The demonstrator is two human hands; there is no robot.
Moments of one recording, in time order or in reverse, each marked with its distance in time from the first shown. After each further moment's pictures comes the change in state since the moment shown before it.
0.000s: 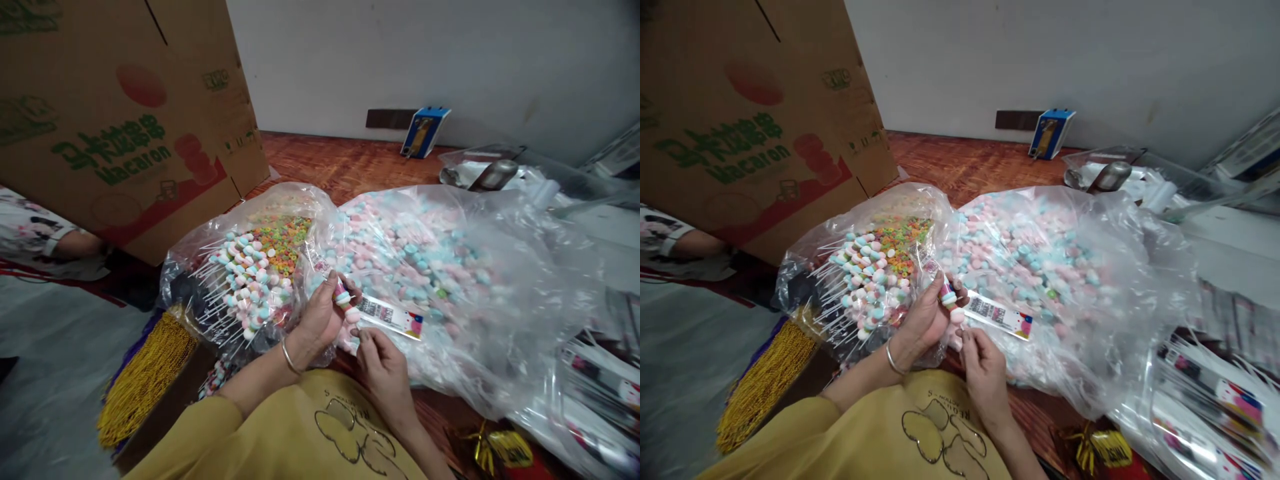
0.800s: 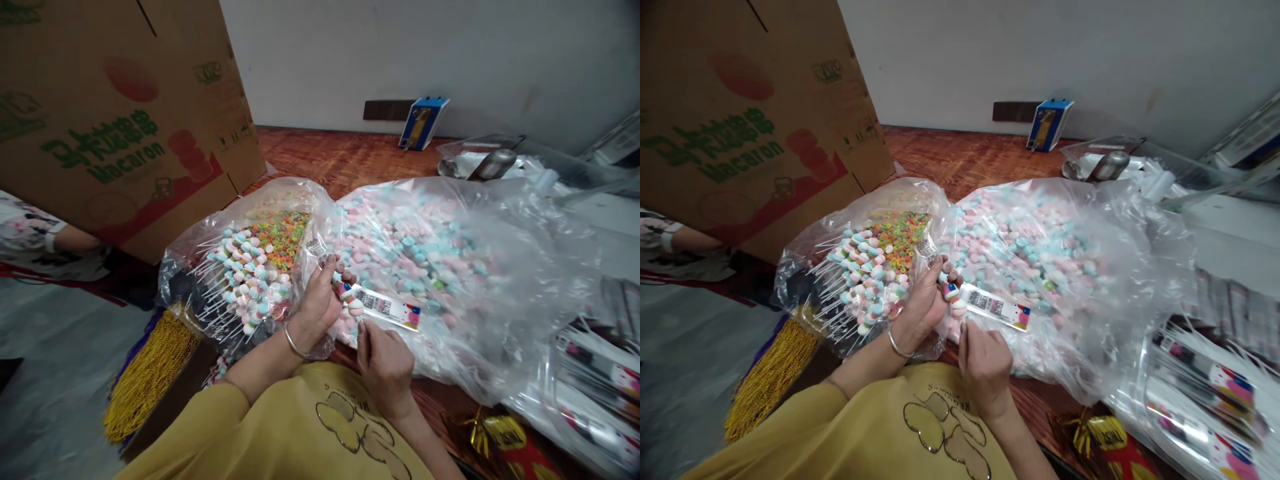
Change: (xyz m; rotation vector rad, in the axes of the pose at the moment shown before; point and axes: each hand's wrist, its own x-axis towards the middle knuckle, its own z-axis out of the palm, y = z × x) left_hand 0.012 0.006 0.017 0.046 0.013 0.096; right_hand 0.006 -0.003 -0.007 -0.888 0.243 -0.849
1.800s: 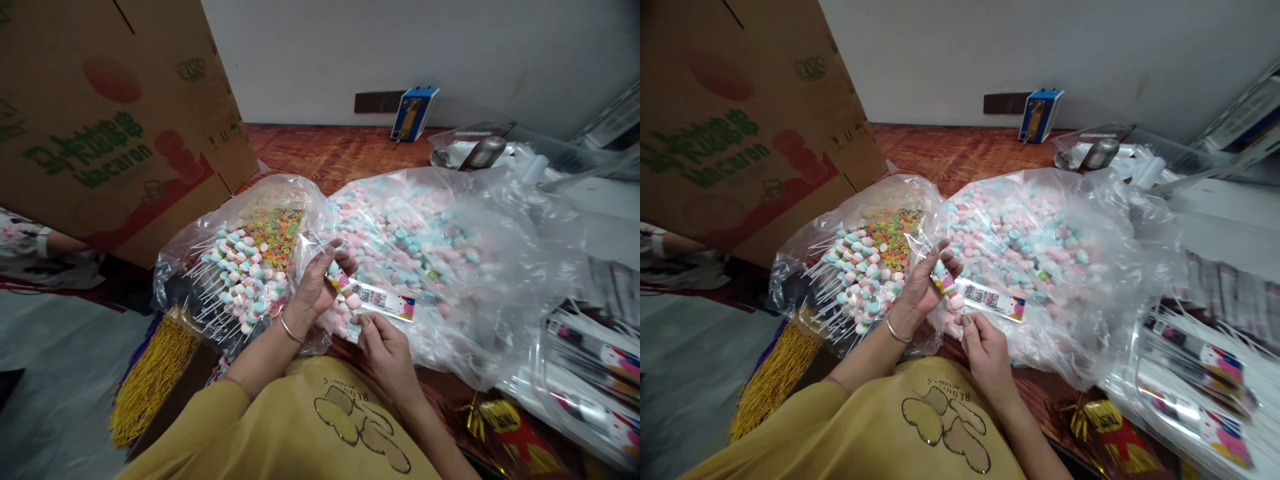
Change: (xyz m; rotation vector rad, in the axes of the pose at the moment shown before) left_hand 0.008 0.006 -0.003 0.008 -0.155 -0.074; right_hand 0.002 0.003 -0.011 0.899 -0.306 0.833
